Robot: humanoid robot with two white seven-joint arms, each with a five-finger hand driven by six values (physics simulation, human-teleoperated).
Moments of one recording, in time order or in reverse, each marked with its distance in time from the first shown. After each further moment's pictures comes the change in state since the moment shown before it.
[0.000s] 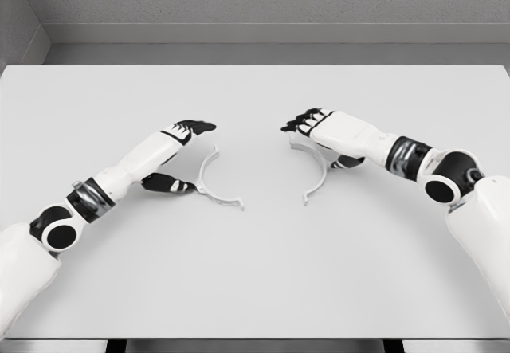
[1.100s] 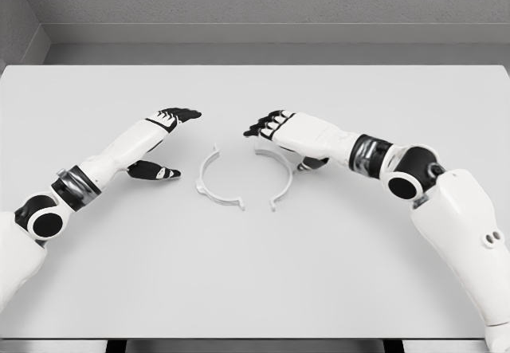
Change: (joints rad) left arm -0.044 0.033 0.005 0.035 0.003 0.000 0.000; right arm -0.067 0.077 0.089 -0.021 -0.004 0.042 0.028
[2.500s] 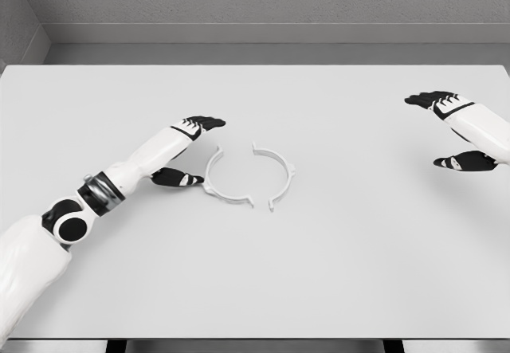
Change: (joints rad) left arm -0.002 -0.069 -0.041 0.004 -0.010 0.000 0.000; right arm 0.397 -0.249 -0.635 -0.123 -0.379 -0.139 0.041
